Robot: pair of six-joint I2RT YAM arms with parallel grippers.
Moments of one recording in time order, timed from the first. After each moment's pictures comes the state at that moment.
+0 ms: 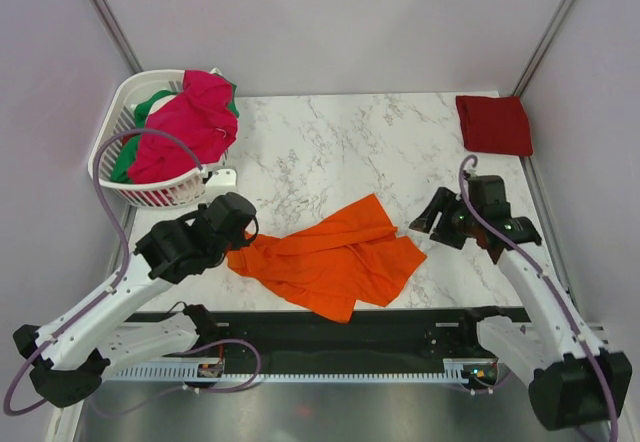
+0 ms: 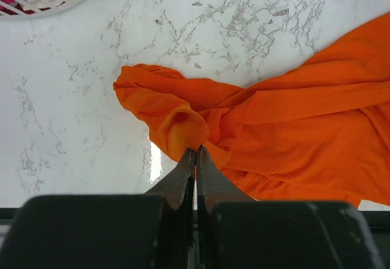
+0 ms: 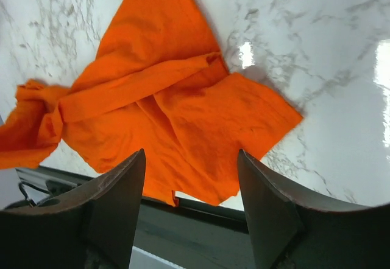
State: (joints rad) left arm -0.85 0.89 1.09 -1.10 -0.63 -0.68; right arm 0.10 0.89 0.76 -0.73 -0.30 0.63
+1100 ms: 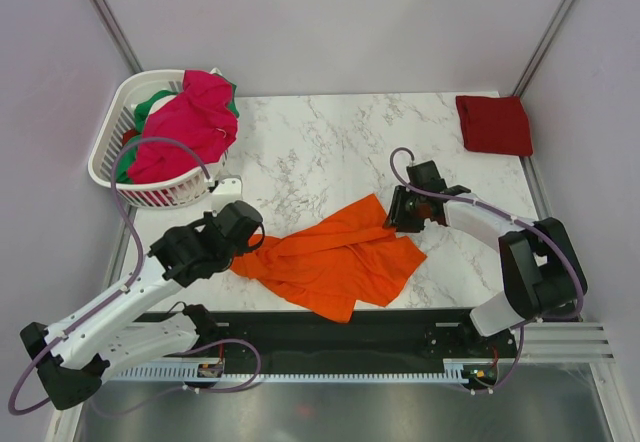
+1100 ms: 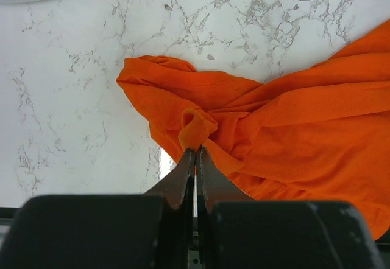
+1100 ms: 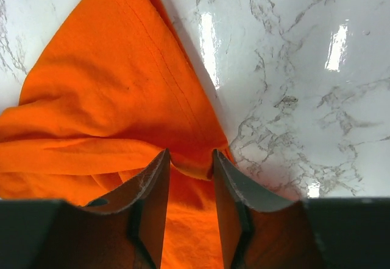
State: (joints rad) left arm -0.84 0.87 0.94 -1.02 -0.64 -0.68; right arm 0.35 1.52 0.84 -0.35 -0.16 0.58
